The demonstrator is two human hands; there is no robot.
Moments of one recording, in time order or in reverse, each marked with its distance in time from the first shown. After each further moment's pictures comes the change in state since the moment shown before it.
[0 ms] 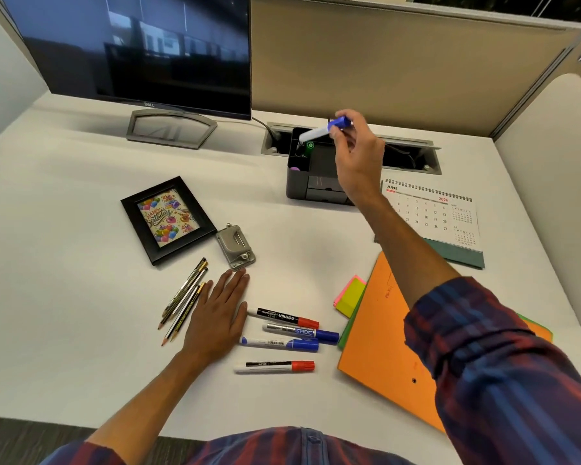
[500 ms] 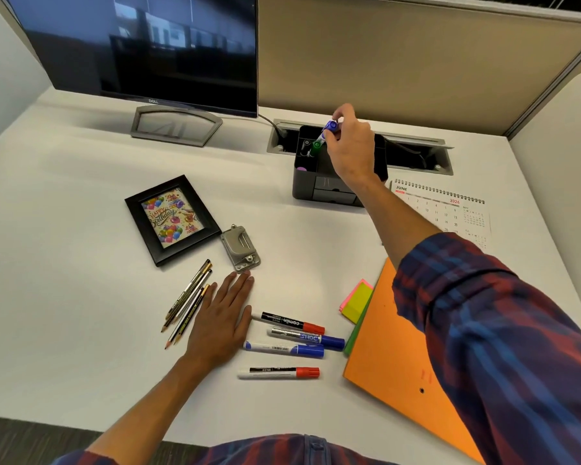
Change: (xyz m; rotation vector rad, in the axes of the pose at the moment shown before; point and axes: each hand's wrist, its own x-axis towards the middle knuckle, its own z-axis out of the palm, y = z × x) left_hand 0.000 0.002 -0.003 -0.001 -0.009 -0.003; right_hand 0.036 0.028 0.037 -0.422 -0.151 0.034
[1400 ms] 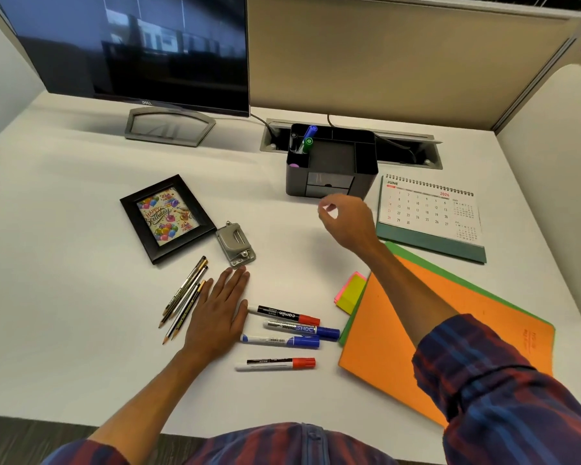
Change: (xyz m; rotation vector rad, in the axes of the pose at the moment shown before) left_hand 0.001 -0.001 0.000 0.005 0.004 0.002; right_hand -0.127 0.042 -0.014 -0.009 -0.314 0.007
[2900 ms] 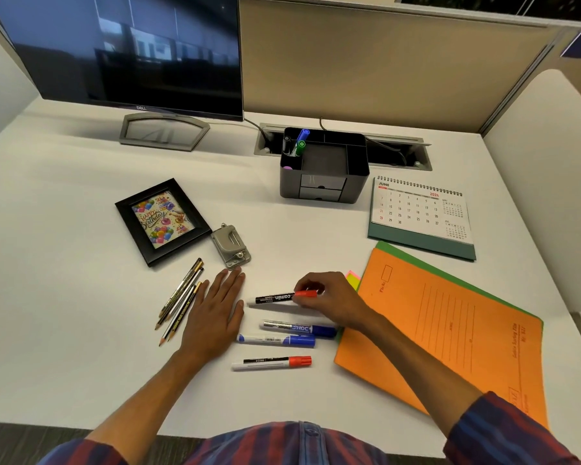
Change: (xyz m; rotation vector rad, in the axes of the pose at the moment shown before) left_hand -0.001 -0.001 0.003 -0.004 0.011 0.003; right_hand -0.124 -0.022 0.007 0.464 -0.485 0.119
